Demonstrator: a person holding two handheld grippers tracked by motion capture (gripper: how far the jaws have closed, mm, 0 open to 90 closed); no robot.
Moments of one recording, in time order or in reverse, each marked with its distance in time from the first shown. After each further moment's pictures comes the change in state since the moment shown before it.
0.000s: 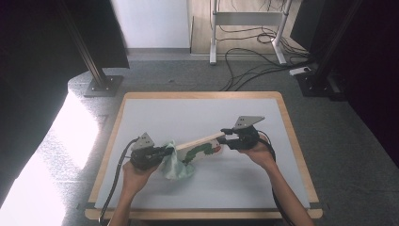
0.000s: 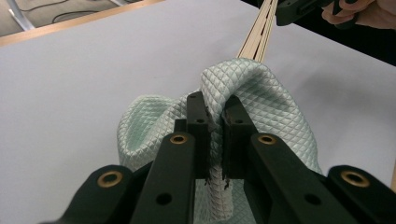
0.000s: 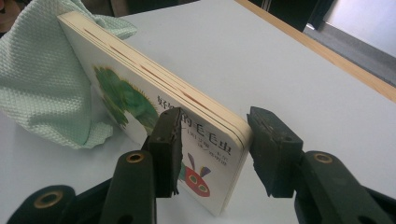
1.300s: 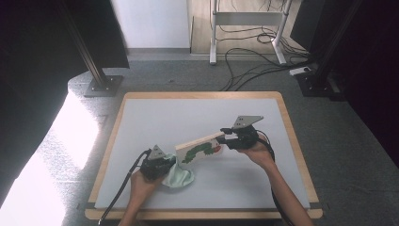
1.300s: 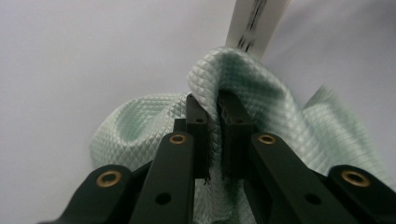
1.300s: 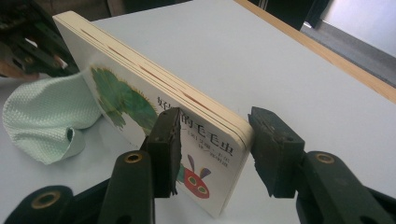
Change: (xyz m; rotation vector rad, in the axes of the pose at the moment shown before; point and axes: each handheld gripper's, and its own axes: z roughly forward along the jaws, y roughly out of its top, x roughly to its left) left arm -0.005 -0.051 0.047 0.199 0.081 -0.016; right arm 0.001 0.002 0.002 0.007 -0.012 0.002
